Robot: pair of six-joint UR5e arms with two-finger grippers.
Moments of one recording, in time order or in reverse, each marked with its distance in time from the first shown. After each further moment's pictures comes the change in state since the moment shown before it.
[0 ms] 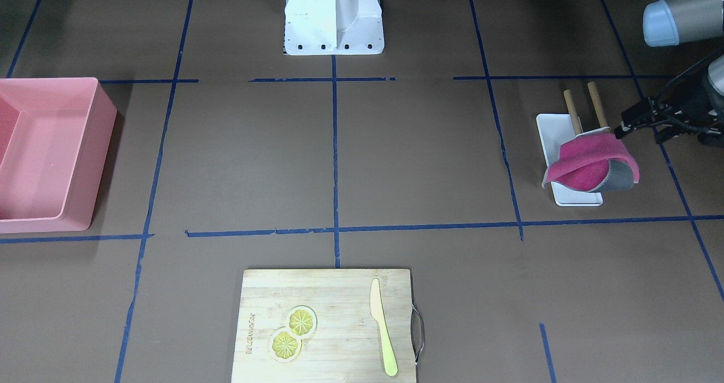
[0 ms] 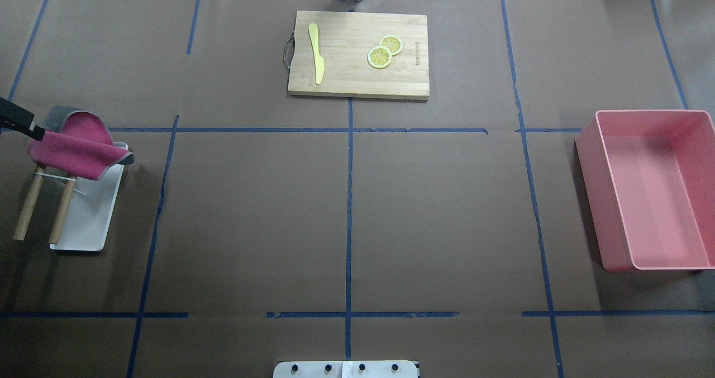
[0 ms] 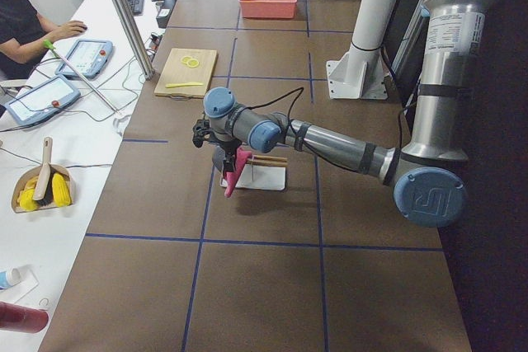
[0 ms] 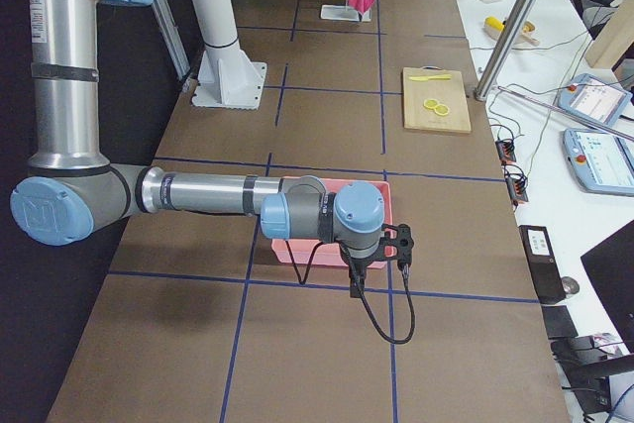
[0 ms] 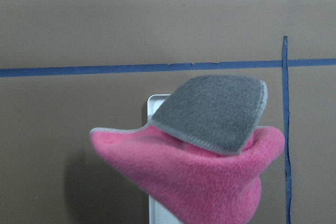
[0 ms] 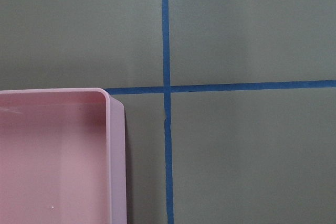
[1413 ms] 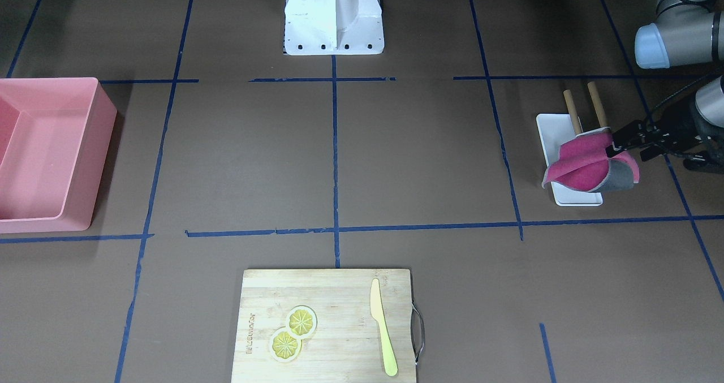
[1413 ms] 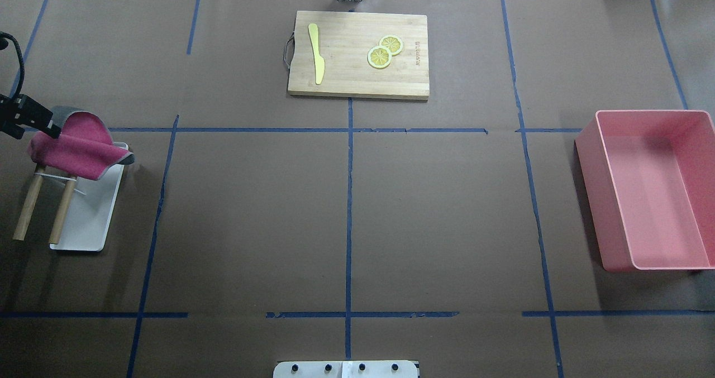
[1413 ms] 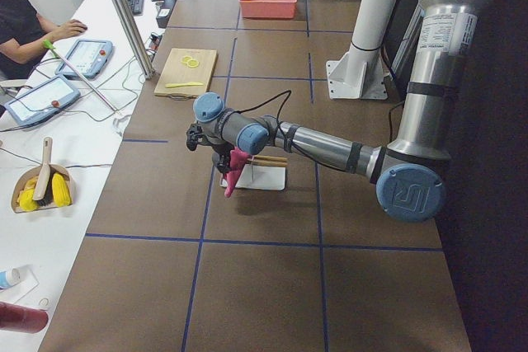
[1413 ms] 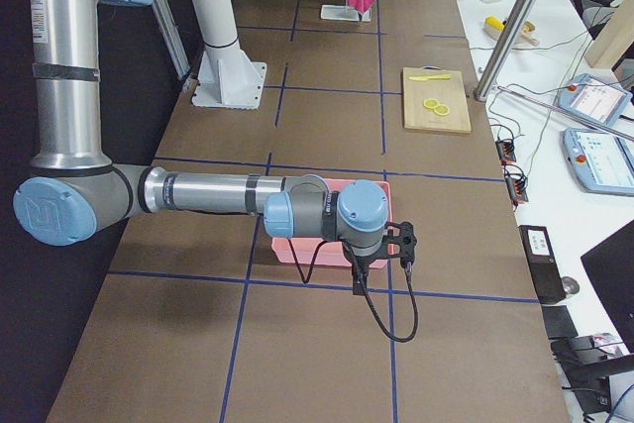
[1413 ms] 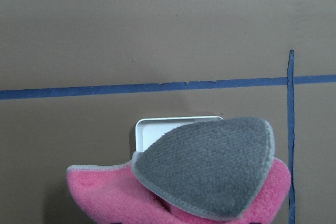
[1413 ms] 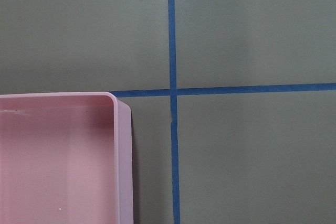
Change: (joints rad) left arm 0.021 -0.054 0.086 -0.003 -0.008 0.006; right arm -0.001 0.012 -0.005 -0.005 0.014 0.001
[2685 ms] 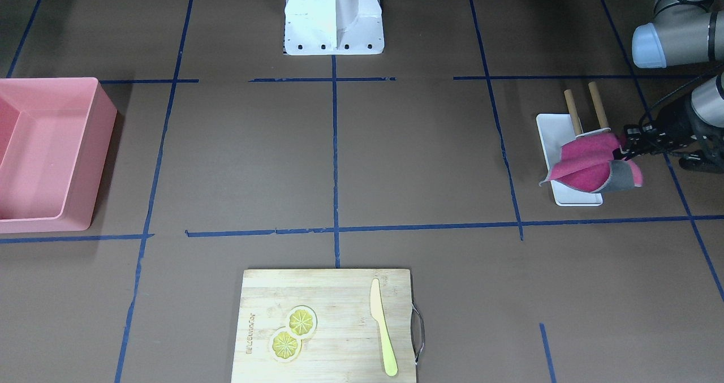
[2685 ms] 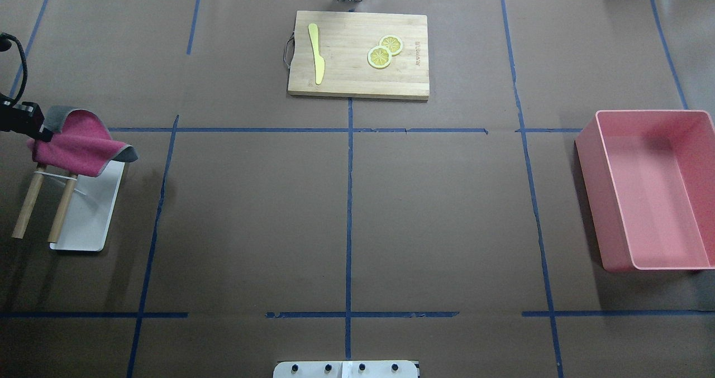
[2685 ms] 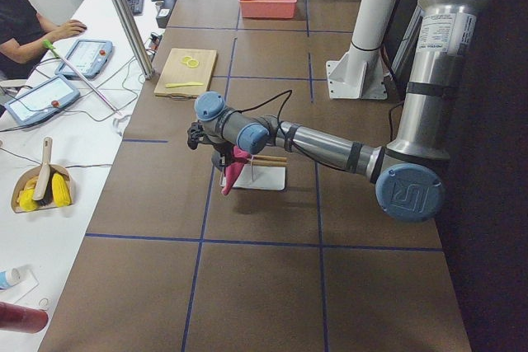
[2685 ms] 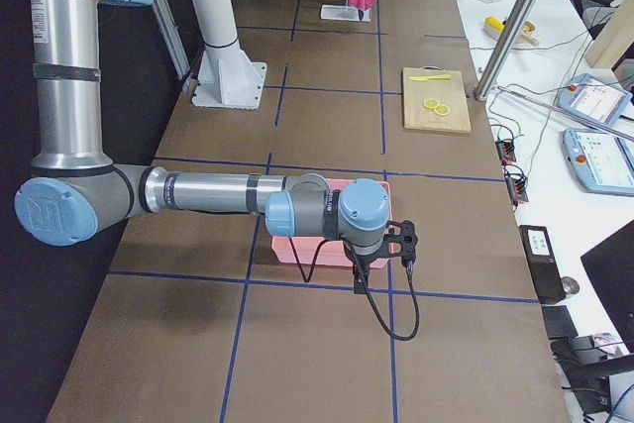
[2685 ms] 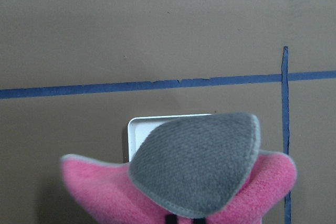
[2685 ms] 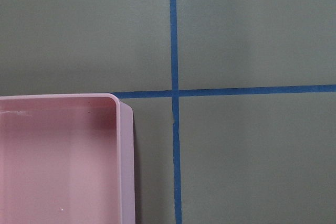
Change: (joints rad) left arm 0.006 0.001 -0.004 -0.011 0.001 -0.008; right arm -0.001 0.008 0.001 -0.006 0.003 0.000
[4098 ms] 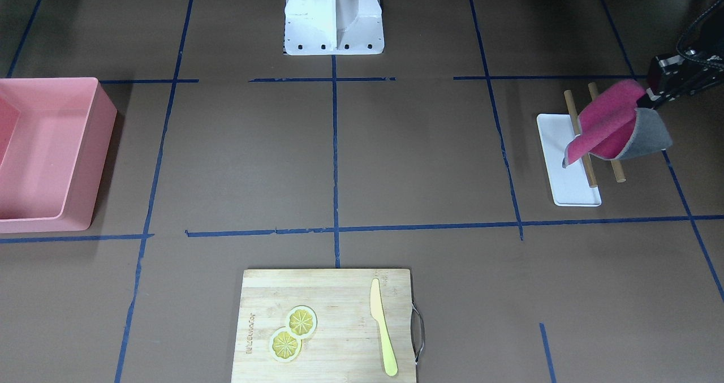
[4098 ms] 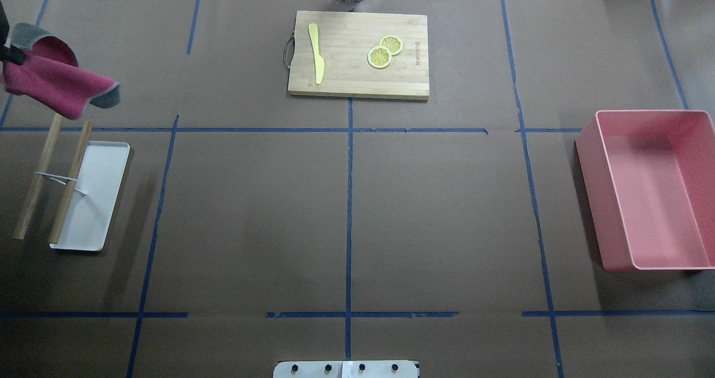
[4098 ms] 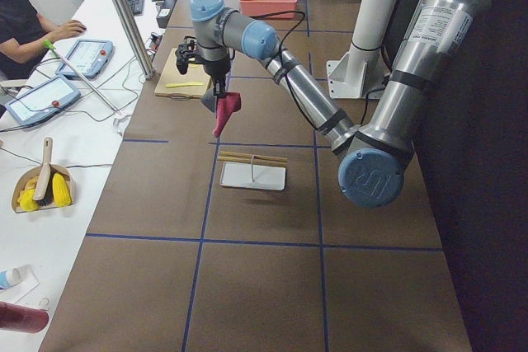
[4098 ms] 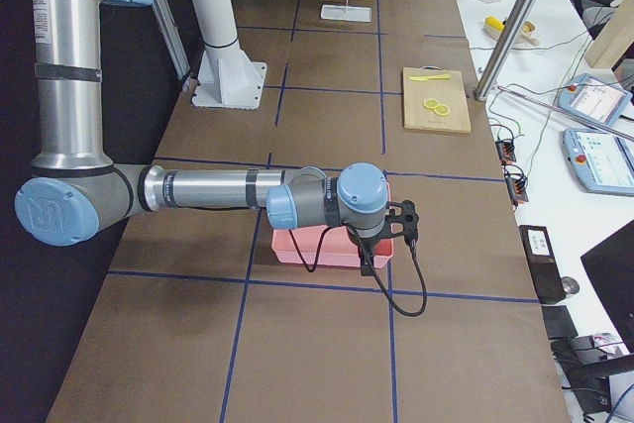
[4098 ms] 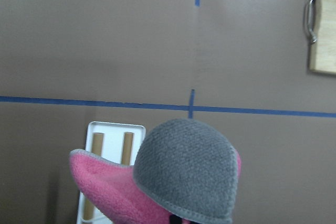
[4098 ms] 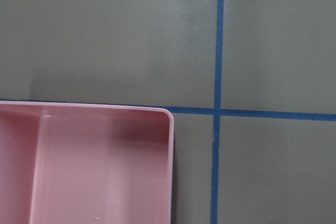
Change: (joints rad) left arm -0.120 -0.262 -0.346 0.620 -0.001 -0.087; right arm -0.076 -0.003 0.076 0.107 0.030 0.092
